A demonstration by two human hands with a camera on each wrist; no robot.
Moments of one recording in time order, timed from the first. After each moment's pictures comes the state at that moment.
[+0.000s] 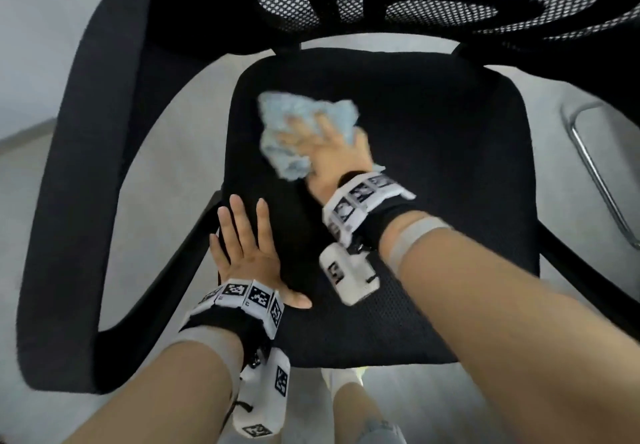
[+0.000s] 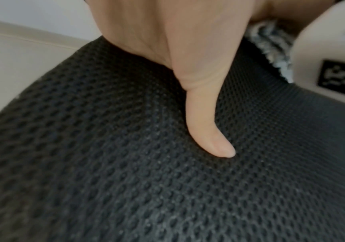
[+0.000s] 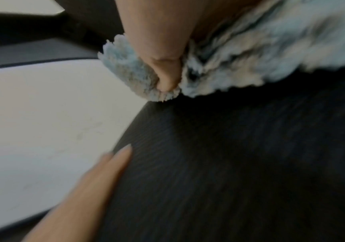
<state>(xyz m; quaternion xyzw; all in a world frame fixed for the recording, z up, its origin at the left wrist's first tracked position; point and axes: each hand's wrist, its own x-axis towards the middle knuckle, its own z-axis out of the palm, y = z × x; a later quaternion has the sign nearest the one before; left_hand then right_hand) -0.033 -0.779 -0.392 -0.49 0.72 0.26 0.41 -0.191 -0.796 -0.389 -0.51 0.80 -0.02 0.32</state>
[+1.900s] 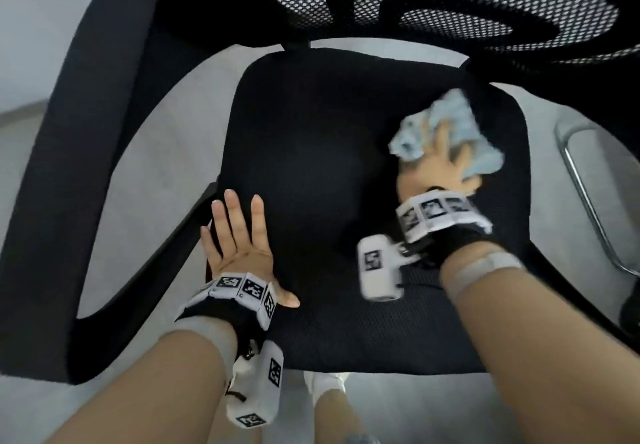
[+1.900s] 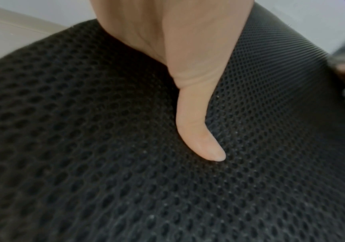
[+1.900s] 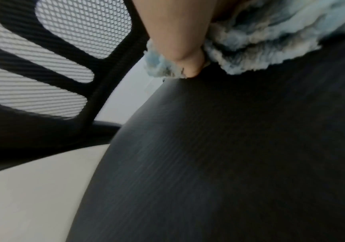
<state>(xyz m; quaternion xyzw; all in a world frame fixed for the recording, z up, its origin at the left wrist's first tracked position) -0.035 -0.782 -0.400 -0.49 0.74 0.26 0.39 -0.258 -0.747 -0.391 -0.23 0.94 0.04 0.25</state>
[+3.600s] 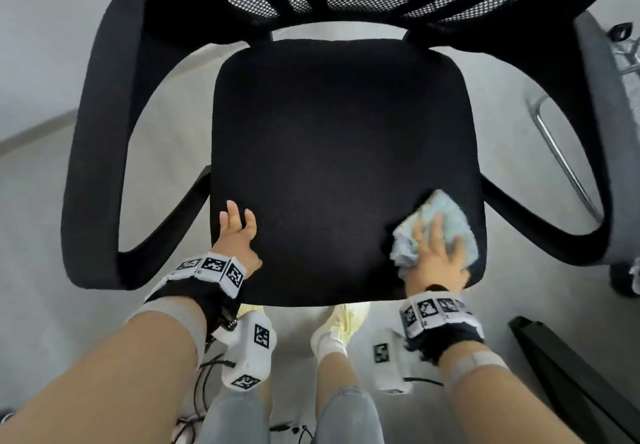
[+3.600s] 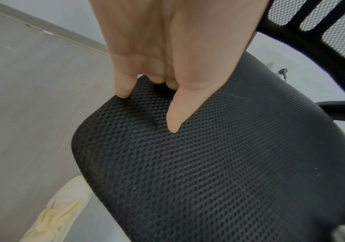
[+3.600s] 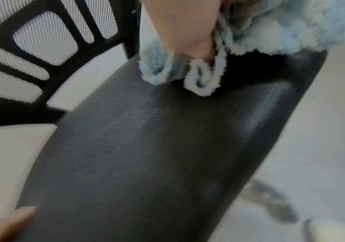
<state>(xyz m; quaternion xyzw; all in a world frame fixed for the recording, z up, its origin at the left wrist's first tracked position) -0.010 -0.753 -0.360 -0.46 0.69 0.36 0.42 -0.188 -0.553 -0.357 -0.19 0.91 0.11 0.37</state>
